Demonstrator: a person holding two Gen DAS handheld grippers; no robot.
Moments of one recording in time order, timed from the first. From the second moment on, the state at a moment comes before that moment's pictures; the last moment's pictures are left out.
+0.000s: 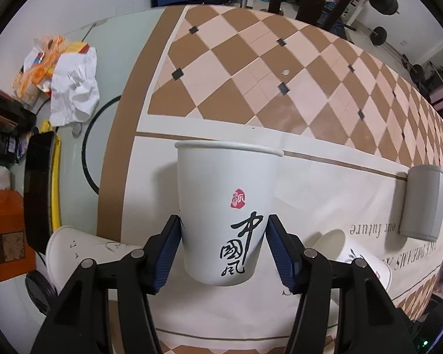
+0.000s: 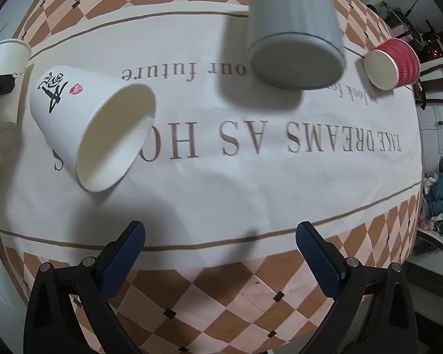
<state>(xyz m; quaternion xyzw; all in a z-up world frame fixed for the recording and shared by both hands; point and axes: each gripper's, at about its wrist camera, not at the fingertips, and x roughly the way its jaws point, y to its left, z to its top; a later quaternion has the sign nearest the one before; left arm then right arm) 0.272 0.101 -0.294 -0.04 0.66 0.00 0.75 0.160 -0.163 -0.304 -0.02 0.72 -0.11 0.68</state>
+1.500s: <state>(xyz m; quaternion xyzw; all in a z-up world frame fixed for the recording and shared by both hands) 0.078 -0.160 -0.321 -0.10 0.74 -0.09 0.65 0.032 -0.443 -0.300 0.02 0.74 -0.13 0.66</state>
